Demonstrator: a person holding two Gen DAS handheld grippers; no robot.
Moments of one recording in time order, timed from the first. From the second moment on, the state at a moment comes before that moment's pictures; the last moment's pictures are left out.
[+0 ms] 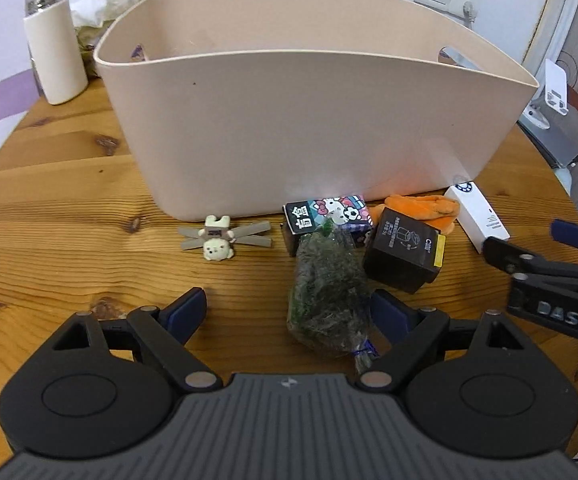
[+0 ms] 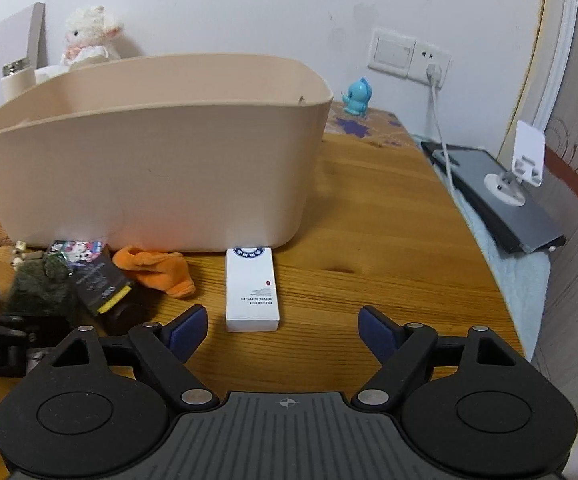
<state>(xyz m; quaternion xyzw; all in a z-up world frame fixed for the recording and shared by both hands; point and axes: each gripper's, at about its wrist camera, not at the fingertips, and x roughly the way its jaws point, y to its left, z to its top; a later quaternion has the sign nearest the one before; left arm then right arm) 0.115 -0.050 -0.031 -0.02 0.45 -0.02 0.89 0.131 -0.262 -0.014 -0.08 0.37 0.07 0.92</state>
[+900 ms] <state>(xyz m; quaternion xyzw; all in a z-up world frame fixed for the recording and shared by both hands) 0.092 -0.041 -0.026 -0.03 0.44 -0.08 0.89 0.123 -0.248 -0.009 -0.05 0.37 0.10 0.92</state>
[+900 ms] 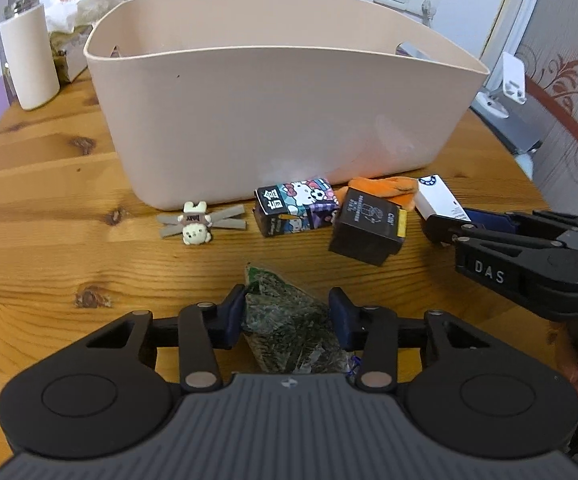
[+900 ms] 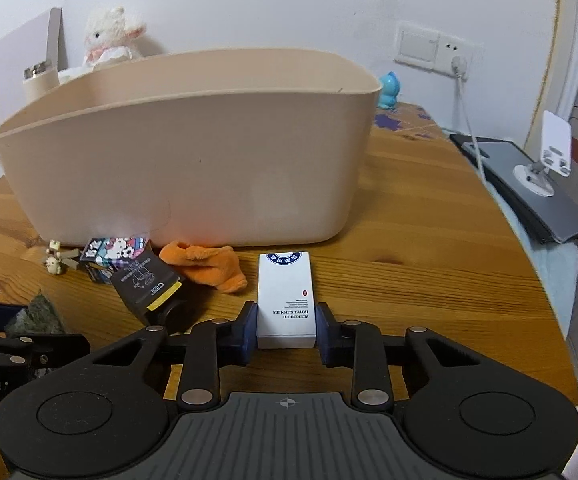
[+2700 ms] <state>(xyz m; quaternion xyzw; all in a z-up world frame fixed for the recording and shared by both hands) 0.222 -0.022 0.037 0.00 0.38 -0.02 0.93 0.190 -0.191 0.048 -0.07 0.30 0.08 0.95</state>
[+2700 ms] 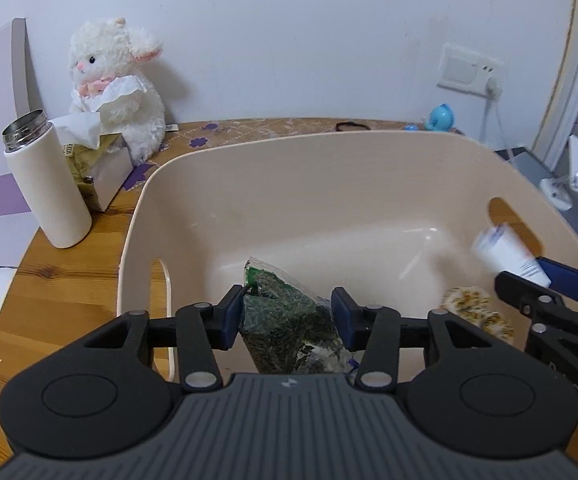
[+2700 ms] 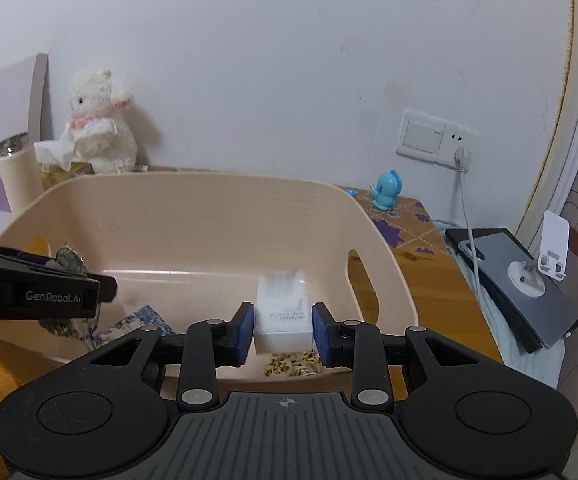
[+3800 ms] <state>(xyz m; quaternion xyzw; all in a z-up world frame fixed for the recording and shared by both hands) 0.099 0.001 0.029 0.00 0.36 0.00 0.93 0.083 -0.196 0.023 -0.06 0.32 0.09 0.94</state>
